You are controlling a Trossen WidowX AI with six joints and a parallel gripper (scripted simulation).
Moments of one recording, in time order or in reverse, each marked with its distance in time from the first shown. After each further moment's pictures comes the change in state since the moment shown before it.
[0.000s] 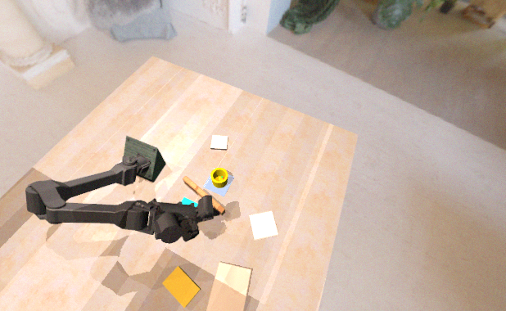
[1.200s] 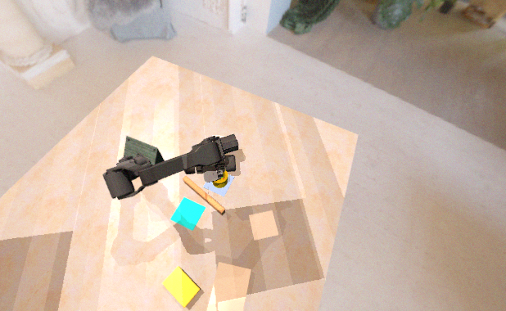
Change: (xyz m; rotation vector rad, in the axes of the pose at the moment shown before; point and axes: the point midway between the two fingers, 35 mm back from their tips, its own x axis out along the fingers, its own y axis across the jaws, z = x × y) arm 0.040 -0.011 -0.189 0.083 0.013 -0.917
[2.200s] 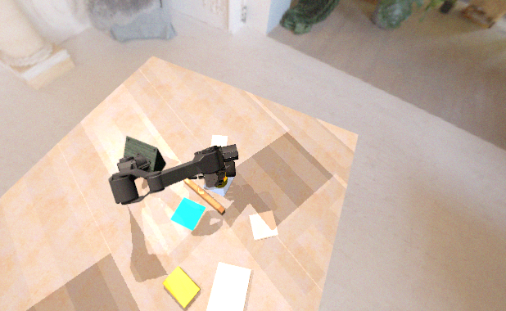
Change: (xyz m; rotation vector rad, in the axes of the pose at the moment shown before) arm 0.050 0.000 0.001 0.000 -0.003 -0.003
